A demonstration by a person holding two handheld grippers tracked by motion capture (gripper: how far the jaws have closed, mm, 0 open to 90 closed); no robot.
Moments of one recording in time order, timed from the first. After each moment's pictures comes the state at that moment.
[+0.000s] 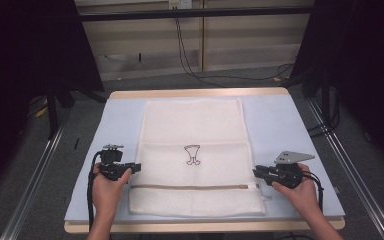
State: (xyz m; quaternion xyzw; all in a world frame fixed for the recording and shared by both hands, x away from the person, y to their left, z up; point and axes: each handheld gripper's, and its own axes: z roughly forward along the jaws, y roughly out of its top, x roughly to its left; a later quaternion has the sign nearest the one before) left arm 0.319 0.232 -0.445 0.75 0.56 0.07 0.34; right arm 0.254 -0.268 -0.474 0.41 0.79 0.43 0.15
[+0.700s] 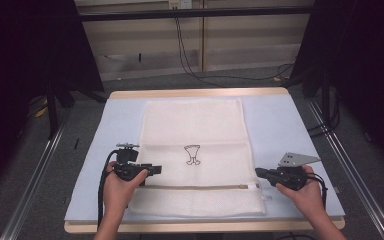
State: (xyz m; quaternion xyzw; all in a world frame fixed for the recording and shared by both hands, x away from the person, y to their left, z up) left arm 0.310 0.186 -0.433 0.77 0.51 -0.01 0.37; right arm 0.244 -0.271 -0.466 0.38 0.80 0.45 0.15
